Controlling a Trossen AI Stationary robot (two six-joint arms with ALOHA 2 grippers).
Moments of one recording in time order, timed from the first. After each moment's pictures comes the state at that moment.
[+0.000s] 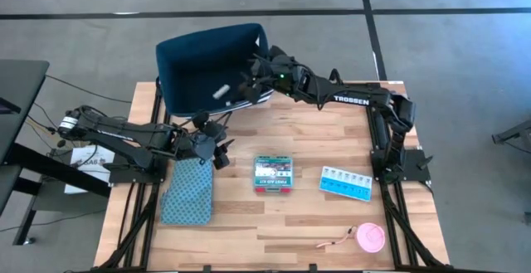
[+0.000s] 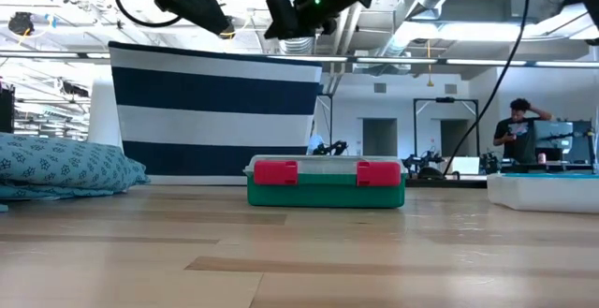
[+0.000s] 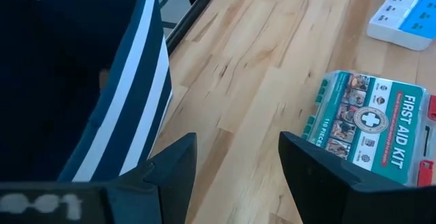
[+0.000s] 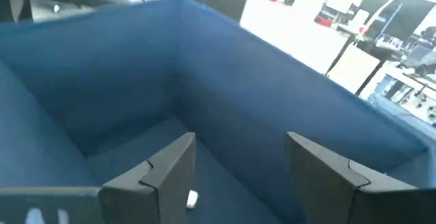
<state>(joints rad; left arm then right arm) -0.19 1.18 1.03 -0.63 -0.66 -0.28 -0.31 1.87 1.63 0.03 0.26 -0.30</state>
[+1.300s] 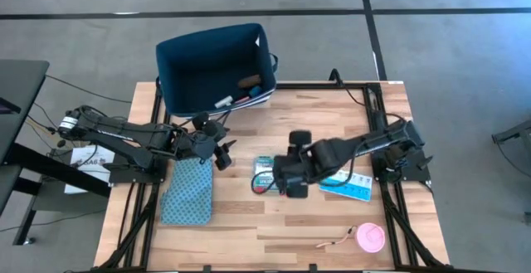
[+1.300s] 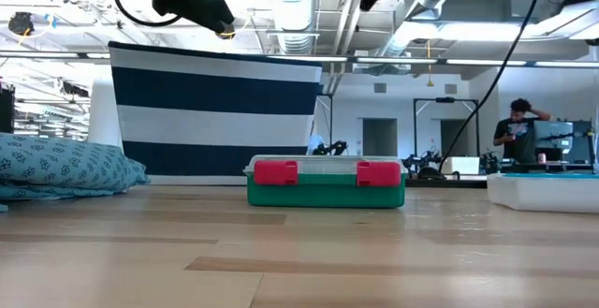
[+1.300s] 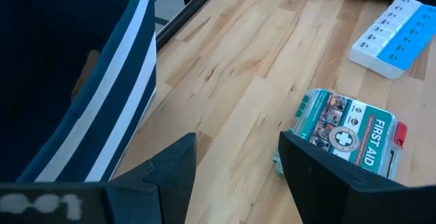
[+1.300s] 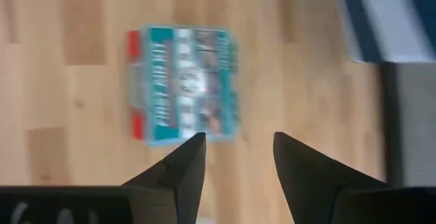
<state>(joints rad) -0.19 1.18 1.03 -0.60 -0.63 -0.41 0.33 1.87 1.89 -1.34 0.40 0.24</state>
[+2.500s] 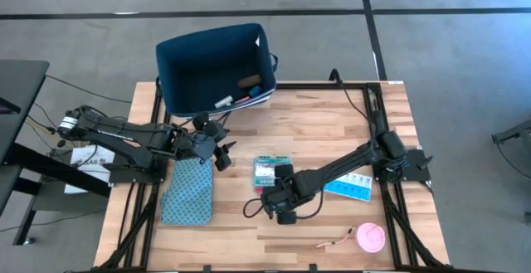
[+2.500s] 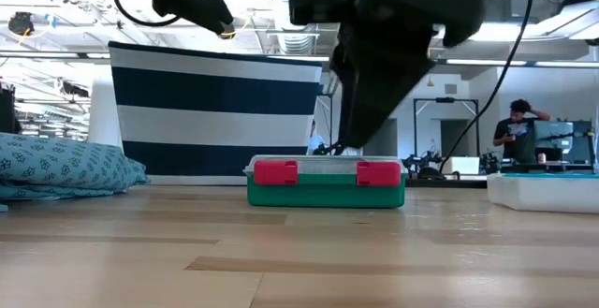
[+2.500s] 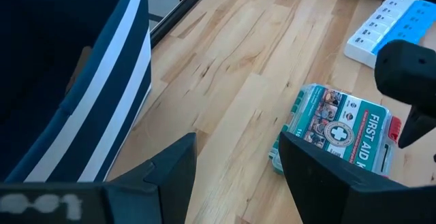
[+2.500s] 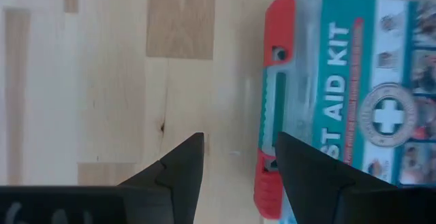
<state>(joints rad) -0.19 1.18 1.03 -0.60 -0.61 -0.41 0.38 2.05 1.56 -0.83 0.18 0.24</state>
